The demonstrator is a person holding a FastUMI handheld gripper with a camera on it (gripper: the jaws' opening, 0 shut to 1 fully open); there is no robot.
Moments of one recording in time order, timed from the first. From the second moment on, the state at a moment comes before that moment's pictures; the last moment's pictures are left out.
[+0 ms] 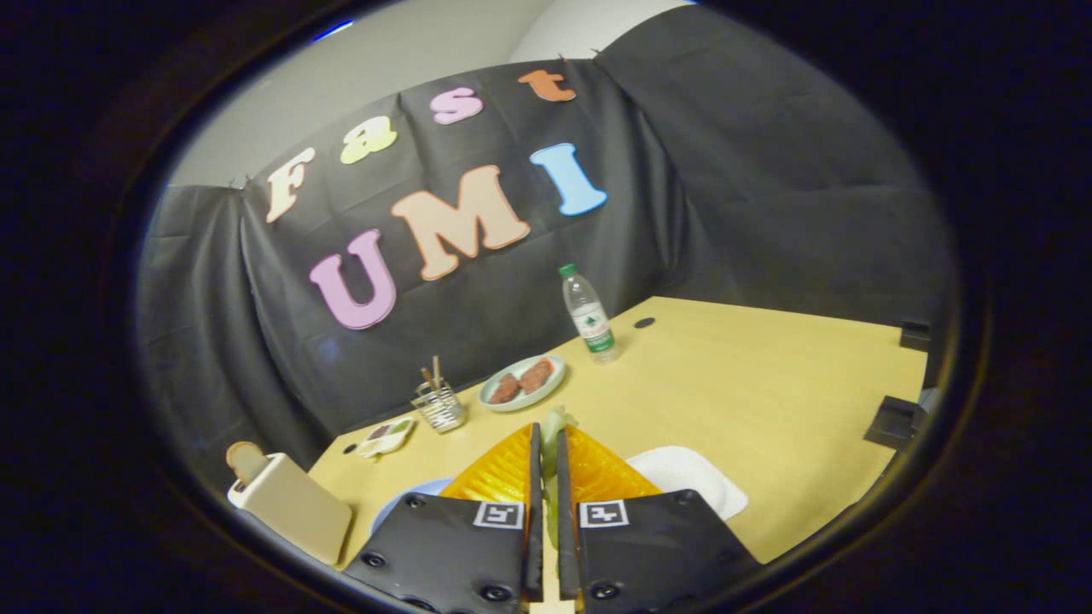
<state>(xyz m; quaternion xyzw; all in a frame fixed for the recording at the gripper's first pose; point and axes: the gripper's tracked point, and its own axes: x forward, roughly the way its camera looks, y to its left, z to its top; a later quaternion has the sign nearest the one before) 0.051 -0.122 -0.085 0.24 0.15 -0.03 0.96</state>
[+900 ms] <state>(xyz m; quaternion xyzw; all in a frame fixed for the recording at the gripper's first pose) 0.071 0.056 -0.100 0.21 0.12 0.08 0.97</state>
